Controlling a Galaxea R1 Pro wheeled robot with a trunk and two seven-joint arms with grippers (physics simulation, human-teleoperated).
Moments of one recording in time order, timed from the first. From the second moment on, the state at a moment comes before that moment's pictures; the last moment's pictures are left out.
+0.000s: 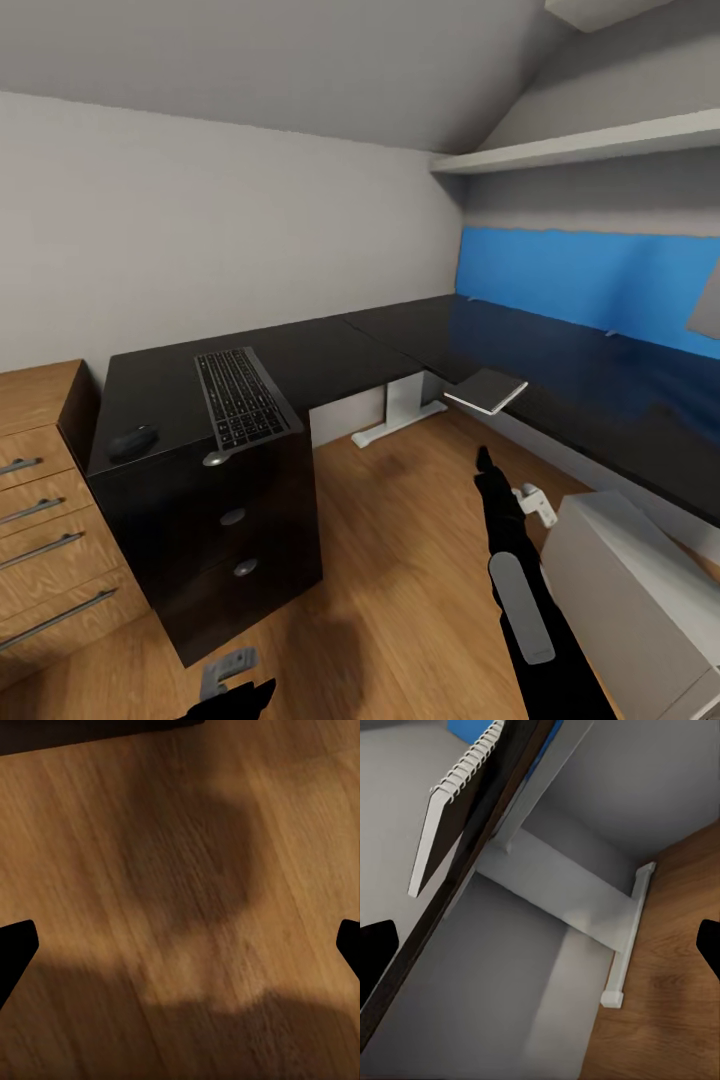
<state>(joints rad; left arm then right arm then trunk) -0.09 0.22 -0.45 -1.09 0.87 0.28 0.24 -0.38 0.14 -0.08 -1.26 -0.84 -0.20 -0.10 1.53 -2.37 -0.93</state>
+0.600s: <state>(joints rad) -0.09 0.22 -0.45 -1.04 0.86 0.28 0.23 -0.38 0.14 -0.07 -1.23 -0.75 -0.23 -0.07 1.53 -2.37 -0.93</state>
